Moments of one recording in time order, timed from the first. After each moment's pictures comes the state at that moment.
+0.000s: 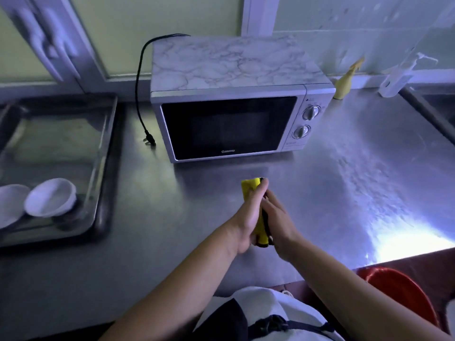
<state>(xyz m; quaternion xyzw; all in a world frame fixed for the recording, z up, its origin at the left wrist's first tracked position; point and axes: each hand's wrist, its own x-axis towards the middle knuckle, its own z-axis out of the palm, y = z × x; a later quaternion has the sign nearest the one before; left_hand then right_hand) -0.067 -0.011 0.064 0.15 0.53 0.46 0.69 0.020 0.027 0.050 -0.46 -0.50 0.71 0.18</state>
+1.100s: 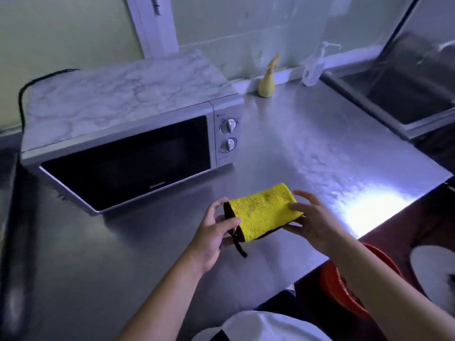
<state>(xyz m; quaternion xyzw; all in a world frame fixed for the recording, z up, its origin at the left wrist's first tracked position) -0.027 0.073 0.020 0.22 0.51 0.52 0.65 0.203 0.164 0.044 -0.55 -0.29 0.71 0.33</state>
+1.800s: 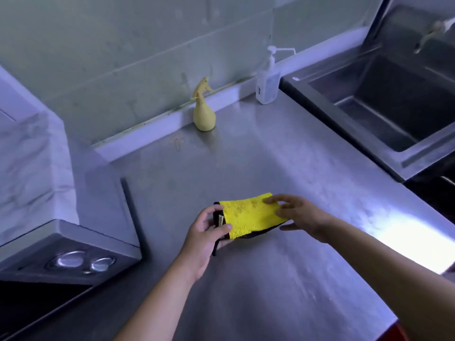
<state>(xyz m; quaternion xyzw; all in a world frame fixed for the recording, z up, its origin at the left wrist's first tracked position) 0.139 0.443 -0.004 0.21 0.58 0.49 0.61 0.372 0.544 0.005 -0.55 -0.50 0.66 0.14</state>
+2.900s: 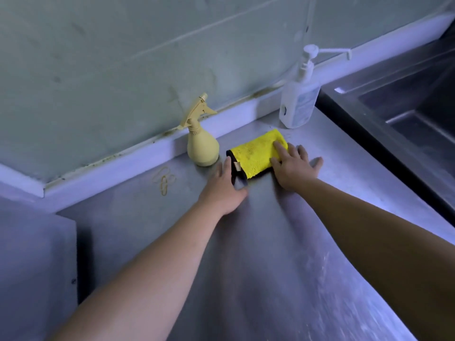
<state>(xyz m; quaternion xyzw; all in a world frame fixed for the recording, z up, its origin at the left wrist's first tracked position) 0.094 0.780 -0.080 0.55 0.77 0.08 0.30 0.270 0.883 -0.112 -0.63 -0.74 0.21 0.00</state>
